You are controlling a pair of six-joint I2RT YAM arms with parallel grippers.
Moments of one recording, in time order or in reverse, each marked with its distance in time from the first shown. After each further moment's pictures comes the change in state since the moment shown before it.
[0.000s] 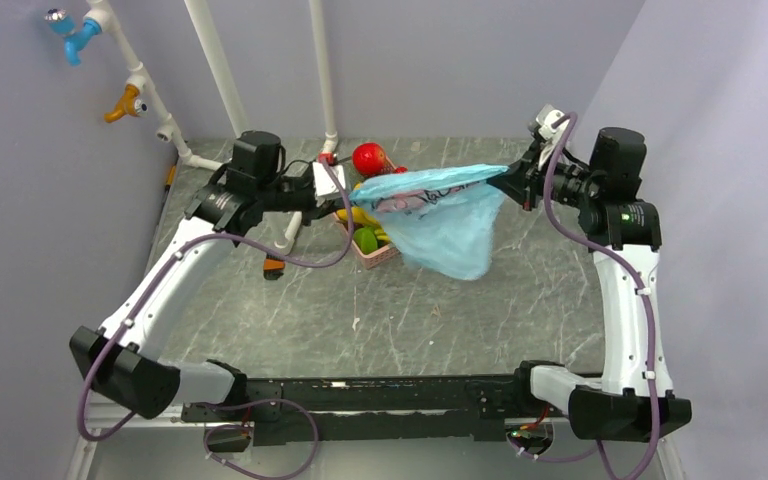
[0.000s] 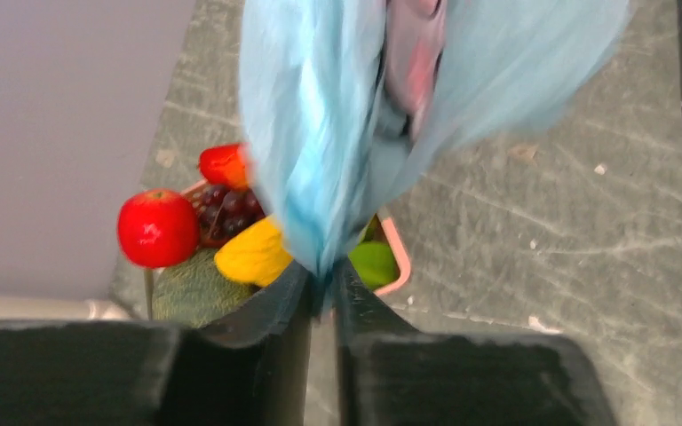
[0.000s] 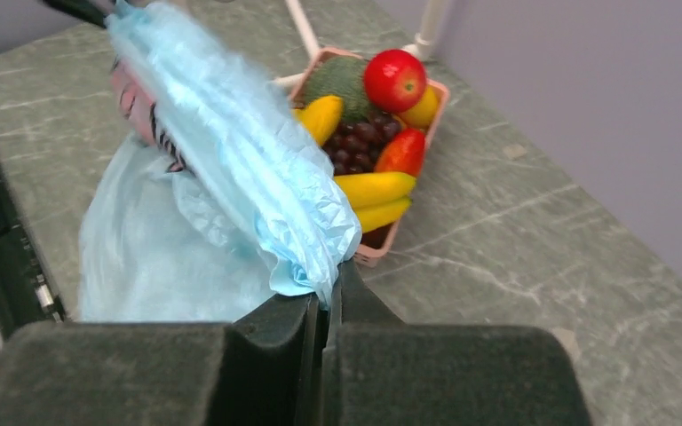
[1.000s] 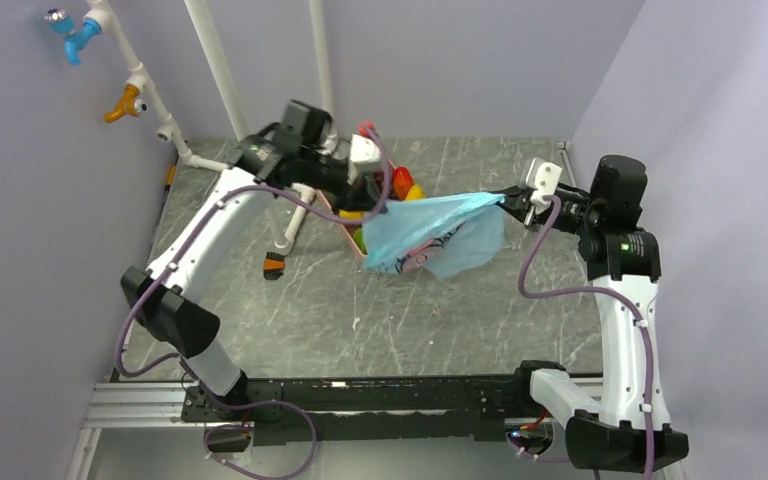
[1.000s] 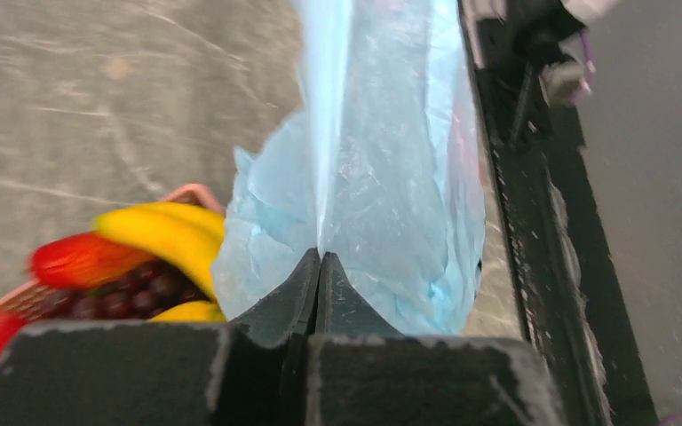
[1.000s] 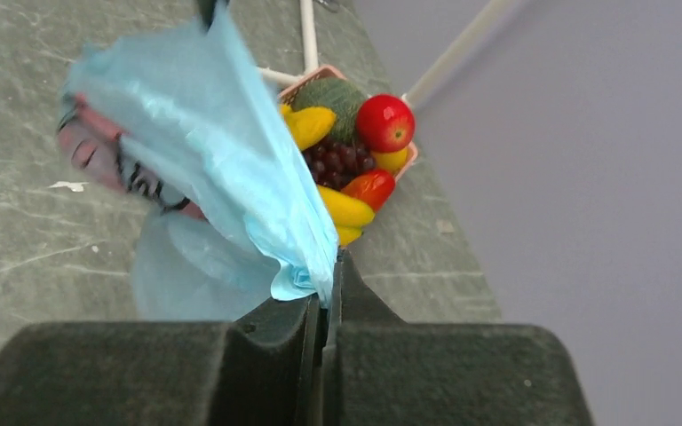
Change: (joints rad) left arm -0.154 0.330 0.444 -0.430 0.183 0.023; right arm -0.010 -0.149 -0.154 0.011 -0.157 -0.492
